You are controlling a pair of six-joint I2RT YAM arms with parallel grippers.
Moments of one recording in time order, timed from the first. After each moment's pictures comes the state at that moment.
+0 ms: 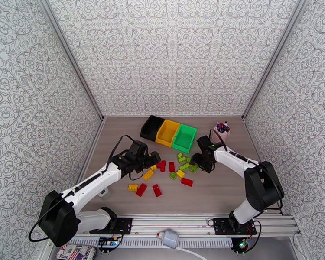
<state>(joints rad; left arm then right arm) -0.56 1.28 0.90 -0.55 0.06 -0.94 0.40 1.64 1.07 -0.76 -0.13 0.83</state>
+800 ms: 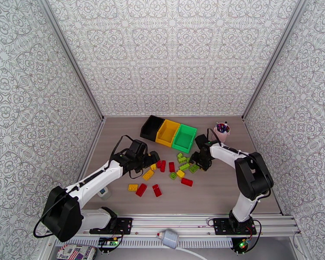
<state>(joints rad) -0.51 1.32 0.91 -0.55 0.08 -0.94 0.39 1.79 1.14 -0.72 -0.16 0.84</state>
